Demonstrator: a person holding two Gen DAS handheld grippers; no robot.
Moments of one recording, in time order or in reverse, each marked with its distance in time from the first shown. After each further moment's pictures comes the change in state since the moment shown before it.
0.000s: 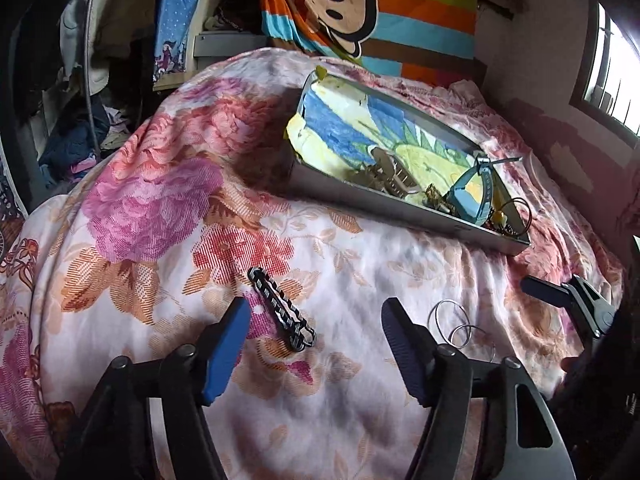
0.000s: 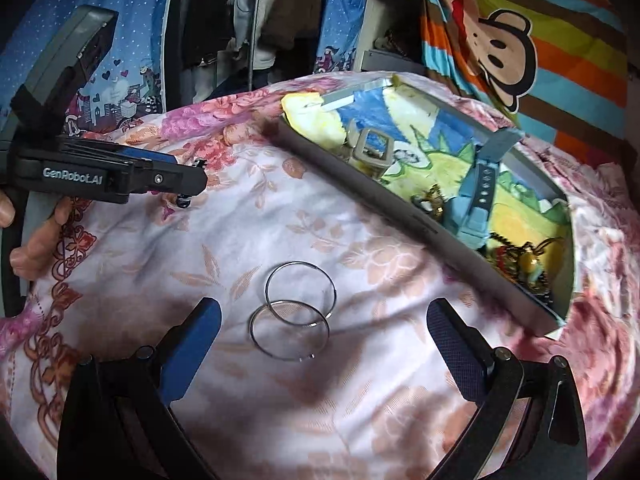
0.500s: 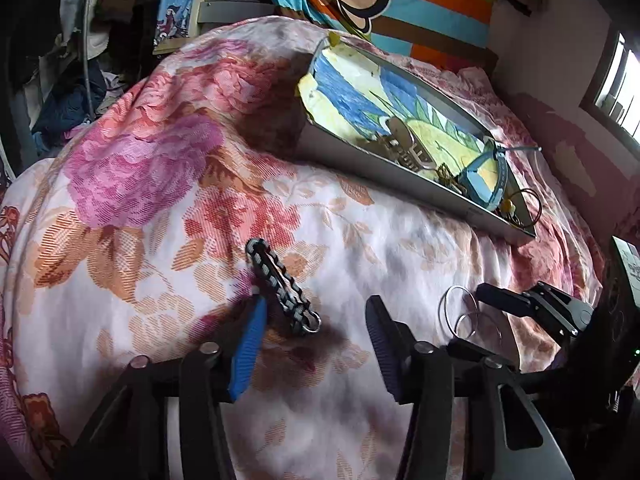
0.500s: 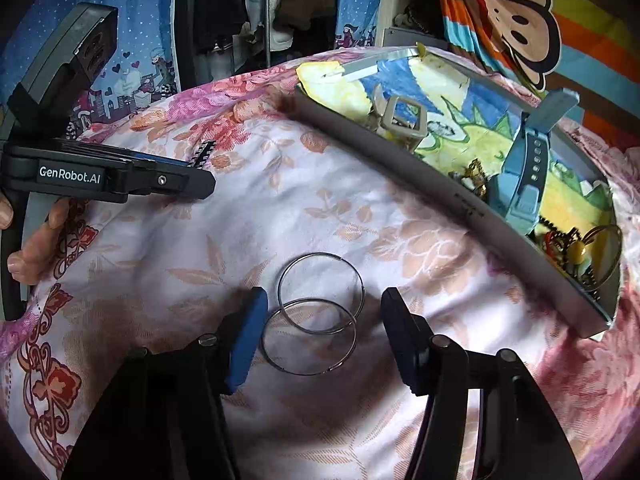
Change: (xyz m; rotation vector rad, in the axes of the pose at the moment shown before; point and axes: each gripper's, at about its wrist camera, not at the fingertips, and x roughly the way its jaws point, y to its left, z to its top) left arm 0.019 0.008 -0.005 -0.056 0.102 -0.035; right arm 0.030 -0.002 -0.005 0.030 0.062 0.117
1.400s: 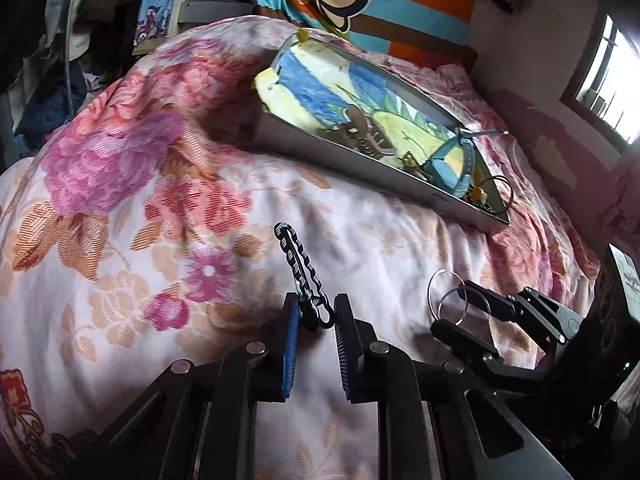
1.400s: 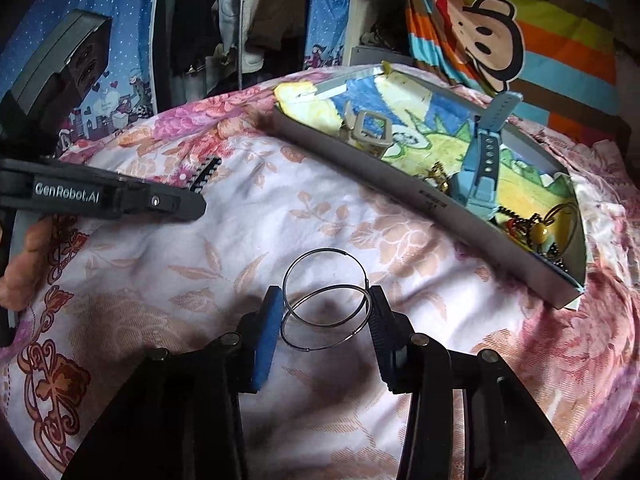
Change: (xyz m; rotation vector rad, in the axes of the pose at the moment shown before) left arm -0.005 -0.019 -0.012 0.024 -0.005 -0.071; right arm -0.026 0.006 -0.012 0.052 -0.104 -0.137
